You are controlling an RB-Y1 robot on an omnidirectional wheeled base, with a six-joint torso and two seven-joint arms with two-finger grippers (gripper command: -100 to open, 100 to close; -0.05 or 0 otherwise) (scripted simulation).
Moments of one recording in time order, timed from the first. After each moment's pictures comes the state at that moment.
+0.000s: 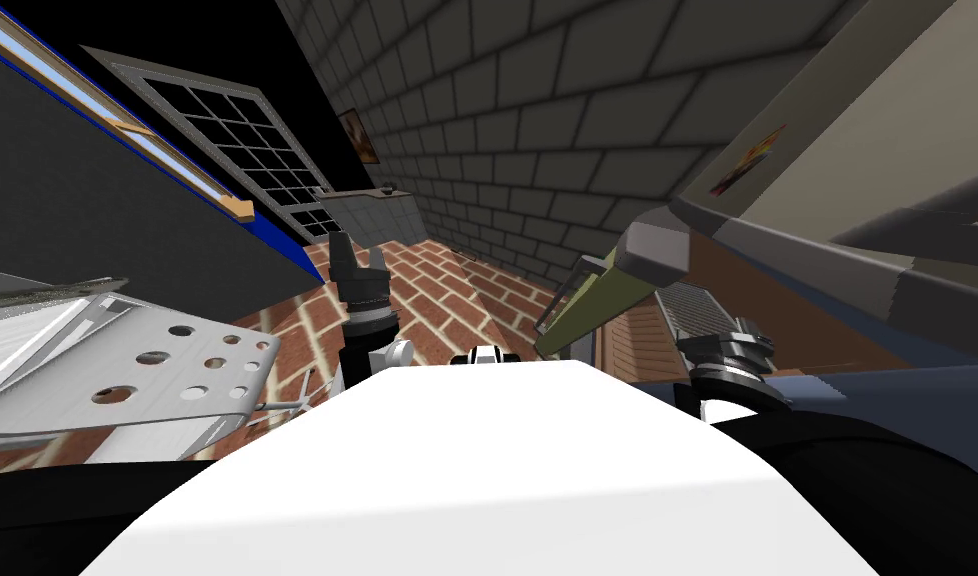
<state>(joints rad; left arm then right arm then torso) 0.46 0.02 0.00 -2.36 -0.02 -0.48 -0.16 0.68 -0.18 -0.80 -2.06 1.88 -0.07 0.52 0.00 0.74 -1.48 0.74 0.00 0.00</state>
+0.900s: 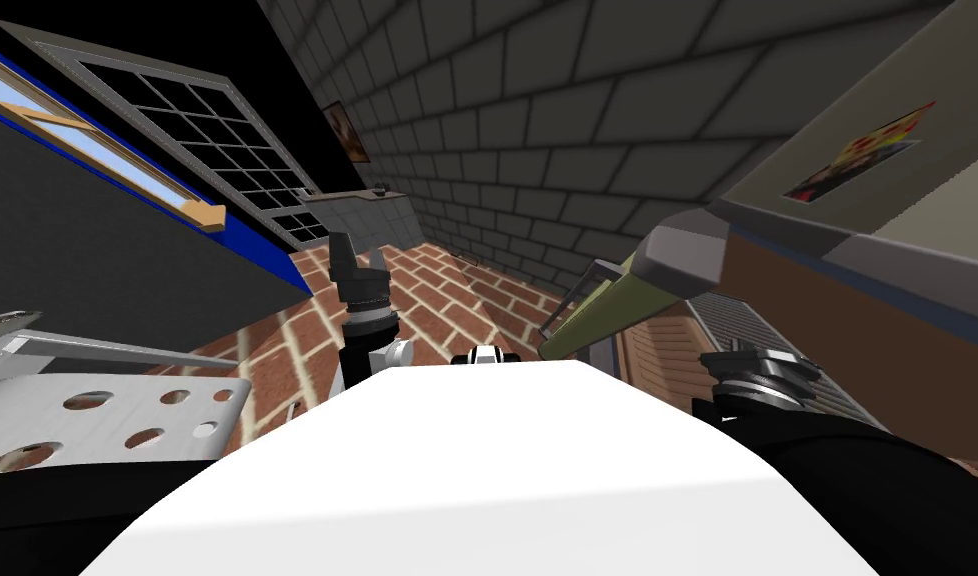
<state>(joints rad) 0.46 0.02 0.00 -2.36 -0.02 -0.48 -0.16 0.72 -0.15 -0.86 -2.04 1.86 -0.05 0.51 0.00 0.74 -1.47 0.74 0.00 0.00</state>
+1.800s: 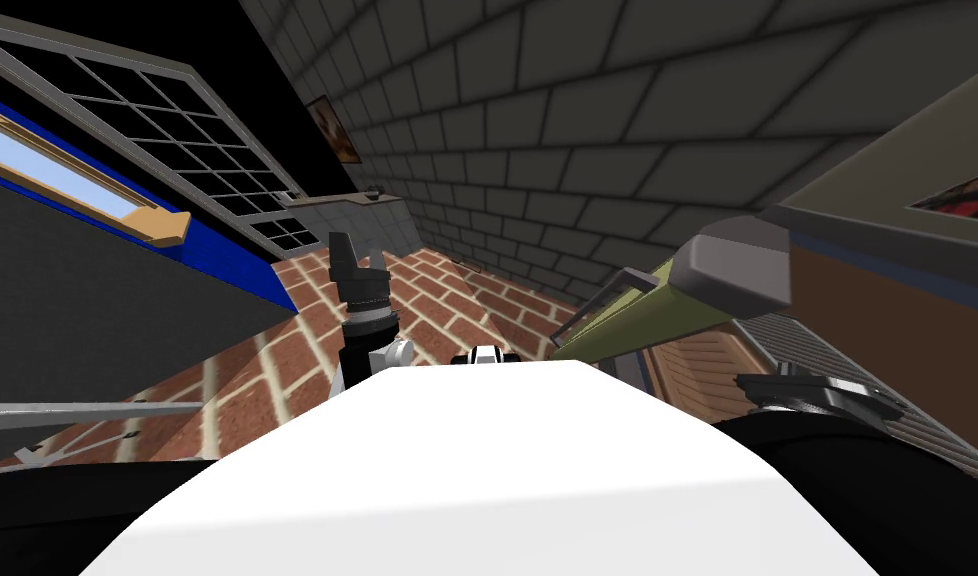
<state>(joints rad) 0.46 0.02 0.00 -2.36 -0.02 -0.48 -0.16 0.75 -0.12 -0.95 -2.02 1.85 -0.04 0.49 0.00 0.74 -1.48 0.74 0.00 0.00</state>
